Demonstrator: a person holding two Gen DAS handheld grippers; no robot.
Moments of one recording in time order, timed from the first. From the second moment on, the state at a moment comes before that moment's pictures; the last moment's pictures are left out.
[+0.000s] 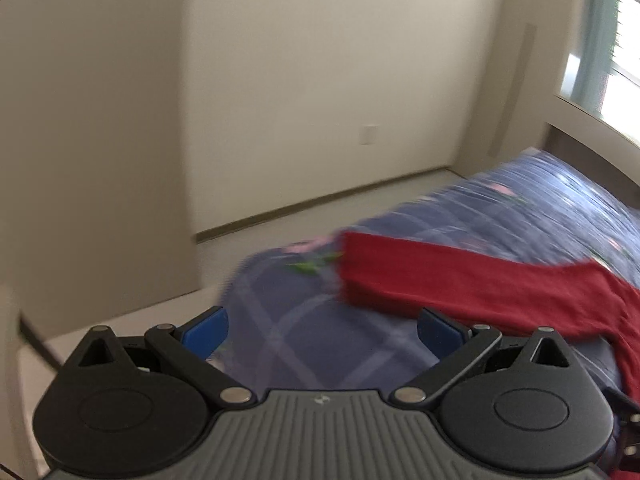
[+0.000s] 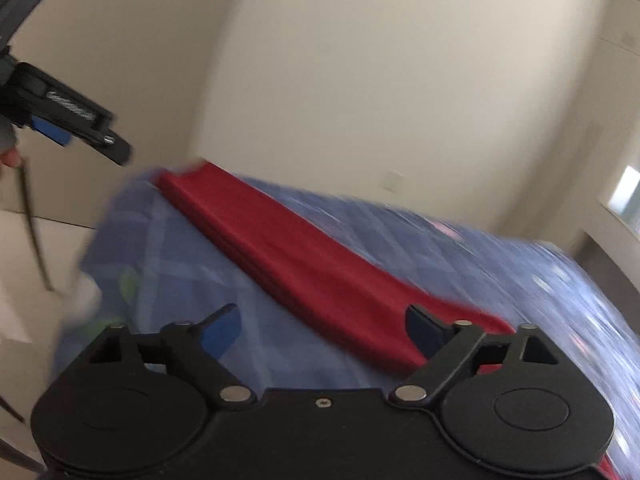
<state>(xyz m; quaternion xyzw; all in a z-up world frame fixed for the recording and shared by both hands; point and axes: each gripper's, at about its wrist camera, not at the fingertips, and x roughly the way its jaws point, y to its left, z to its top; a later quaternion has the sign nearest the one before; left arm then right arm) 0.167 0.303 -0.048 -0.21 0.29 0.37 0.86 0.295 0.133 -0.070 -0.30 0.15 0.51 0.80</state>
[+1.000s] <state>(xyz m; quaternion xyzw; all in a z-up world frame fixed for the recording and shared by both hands) 0.222 0.287 -0.023 -0.21 0.21 0.25 0.92 0.469 0.186 0.195 -0.12 0.16 0.52 0.83</state>
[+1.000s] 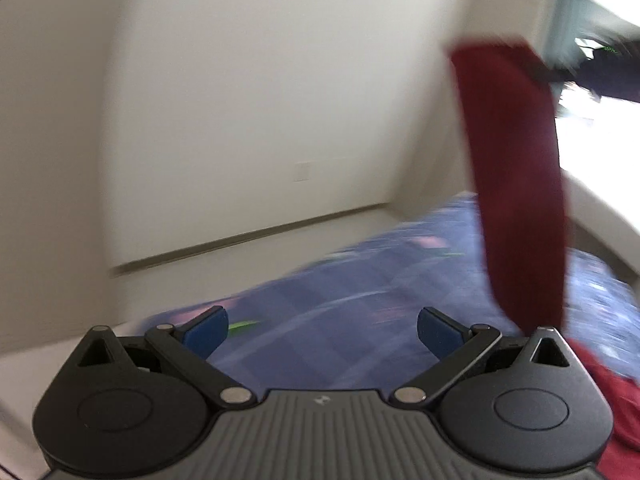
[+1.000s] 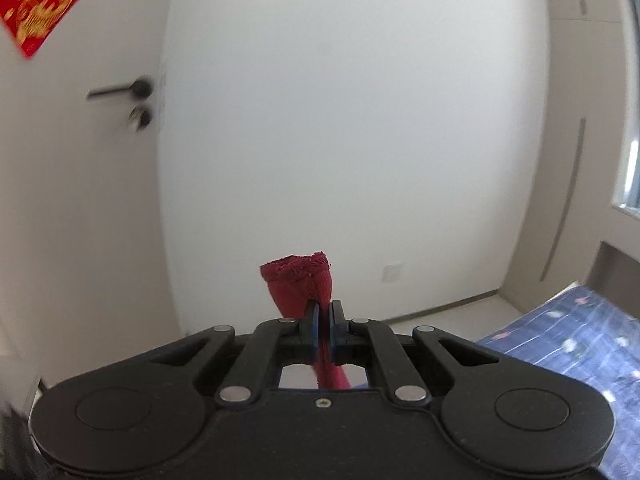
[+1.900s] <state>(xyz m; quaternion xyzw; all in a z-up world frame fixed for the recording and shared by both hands) 0.422 0.119 -0.022 -0.01 0.26 0.13 0.96 0.521 -0.033 0.173 0.00 0.09 0.41 0.91</state>
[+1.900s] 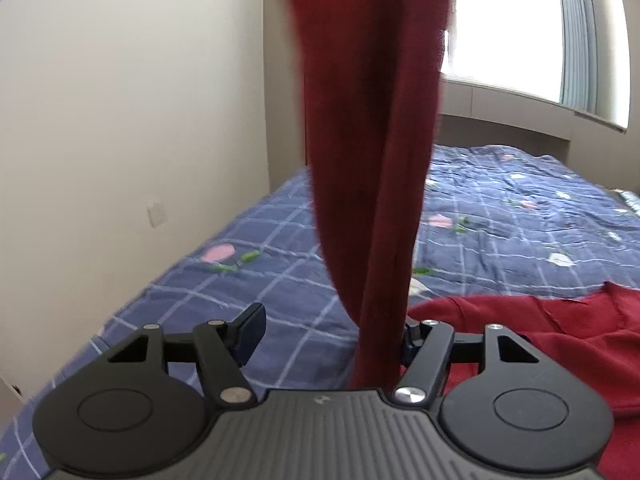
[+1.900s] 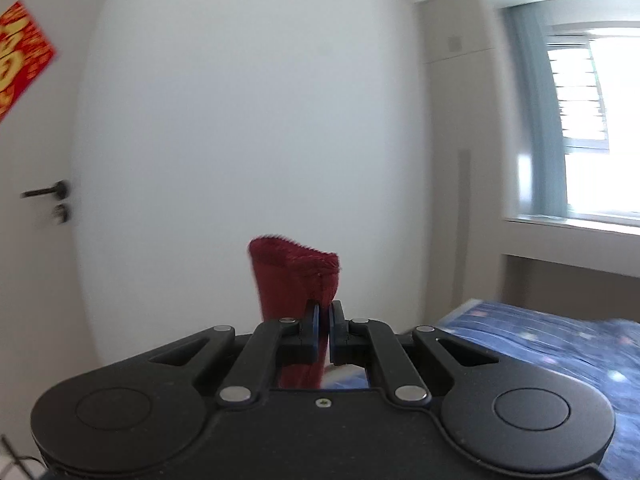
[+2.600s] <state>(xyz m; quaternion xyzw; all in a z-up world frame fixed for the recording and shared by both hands) 0.397 0.061 -0.058 0.07 0.33 -0.01 0.94 0.453 -0.276 -0.087 0.13 0.32 0.16 0.92</state>
